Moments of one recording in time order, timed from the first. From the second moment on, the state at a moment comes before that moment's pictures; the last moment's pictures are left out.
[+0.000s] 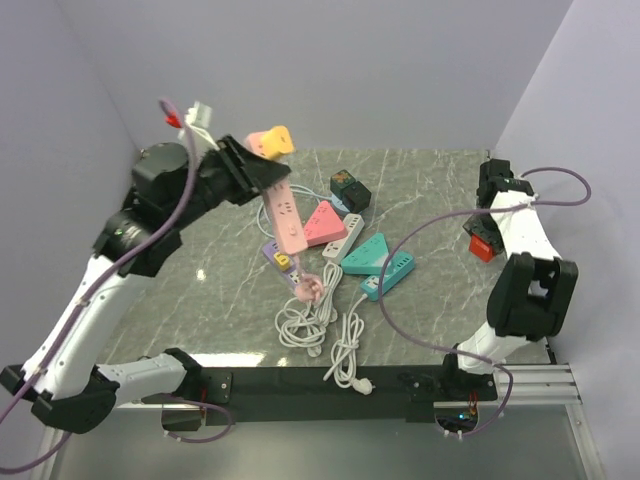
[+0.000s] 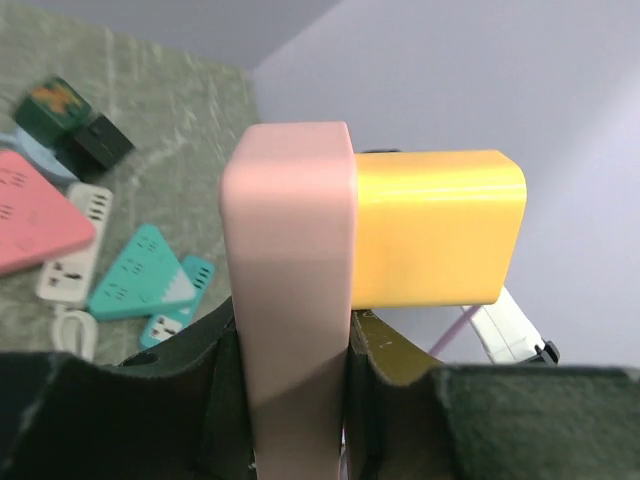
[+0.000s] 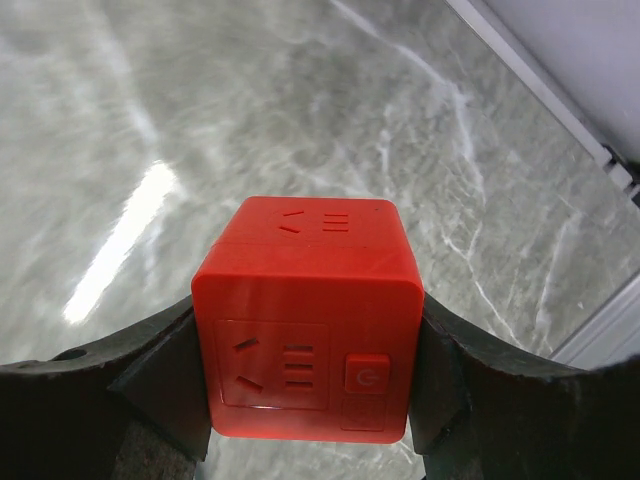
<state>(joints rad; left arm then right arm) -0.60 1.14 1.53 -0.50 0.13 -0.92 -0.17 1.58 1.33 -0.98 0.43 0.62</state>
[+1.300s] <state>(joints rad) -0.31 0.86 0.95 -0.78 -0.11 -0.59 -0.16 1.77 1.24 -1.01 0.55 0.79</state>
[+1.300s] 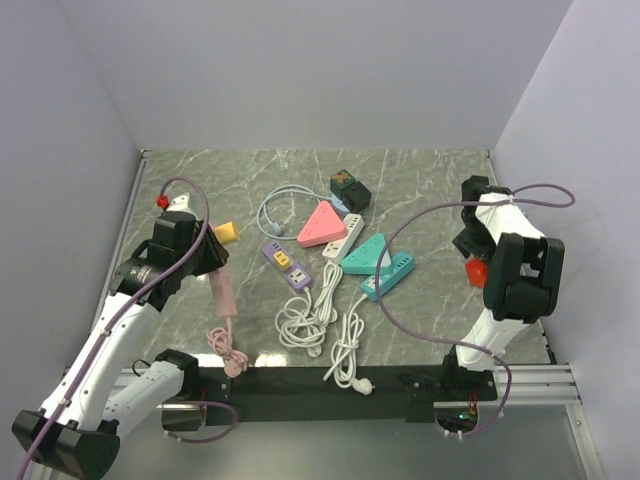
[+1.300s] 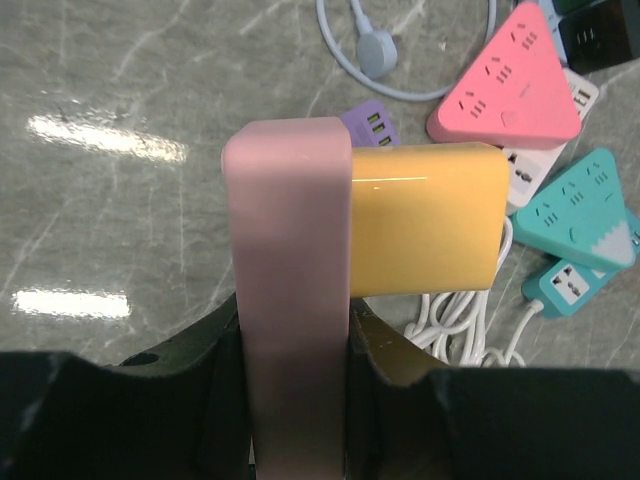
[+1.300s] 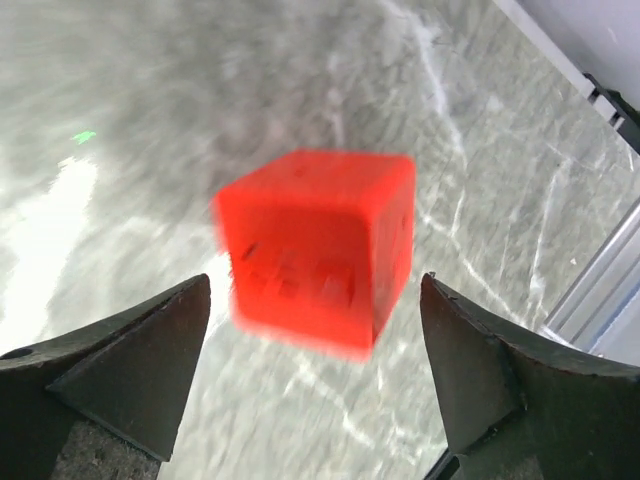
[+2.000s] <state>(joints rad) -0.30 0.88 0.76 -0.54 0.27 -0.52 0.42 1.18 1.06 -0.55 -0.32 0.65</state>
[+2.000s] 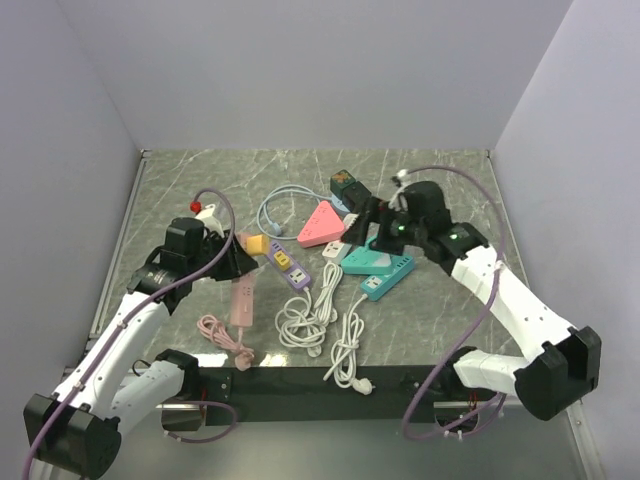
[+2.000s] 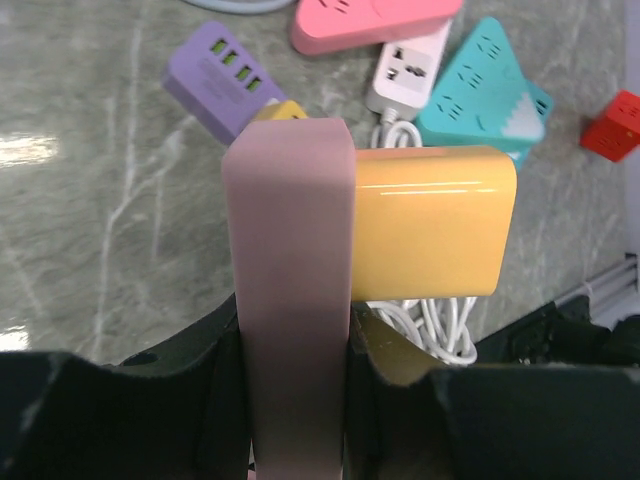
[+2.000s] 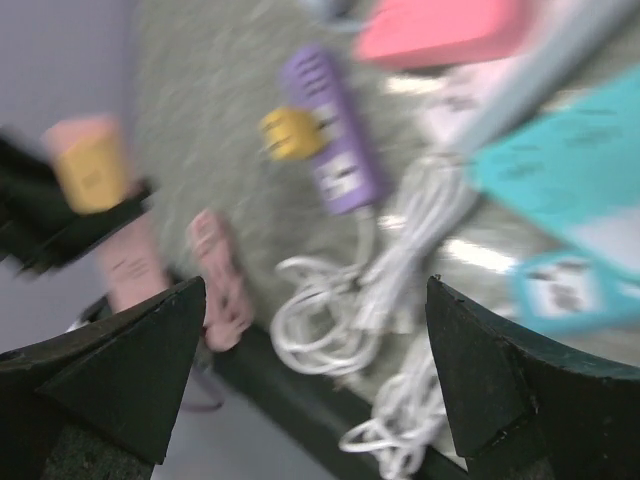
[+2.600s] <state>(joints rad) -0.30 0.93 0.75 -0.43 0.41 -0.52 0.82 1.51 1.25 -0.24 -0.35 0.75</state>
